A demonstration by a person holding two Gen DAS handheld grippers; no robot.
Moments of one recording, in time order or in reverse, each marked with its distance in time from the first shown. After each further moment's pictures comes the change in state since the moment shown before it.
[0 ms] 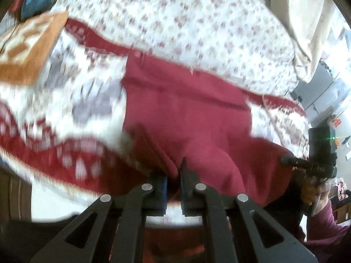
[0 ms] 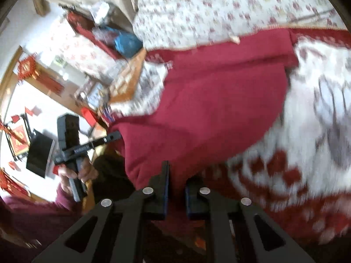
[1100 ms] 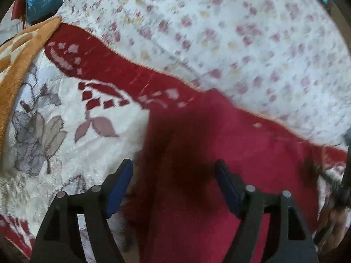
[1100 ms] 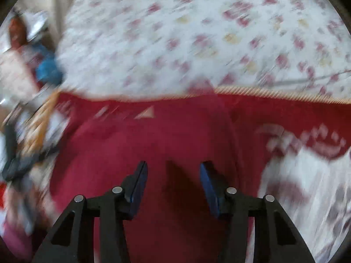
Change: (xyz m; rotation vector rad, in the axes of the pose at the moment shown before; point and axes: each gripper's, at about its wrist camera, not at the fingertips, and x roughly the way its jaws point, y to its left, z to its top) left arm 0.185 0.065 0.170 -0.125 0.014 0.293; right arm 0.126 -0.135 0.211 0.003 -0.119 -0.599
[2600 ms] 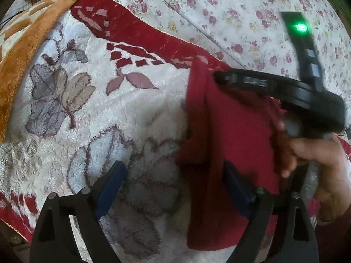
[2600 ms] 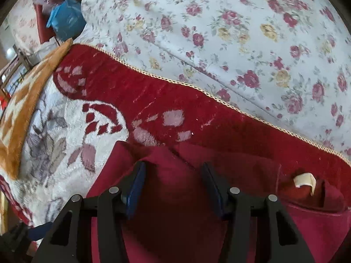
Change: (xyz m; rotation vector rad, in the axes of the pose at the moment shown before) left arm -0.010 0.053 -0.046 -0.039 0.094 -0.011; right arm 0.119 0.244 0.012 -0.297 0.135 0.071
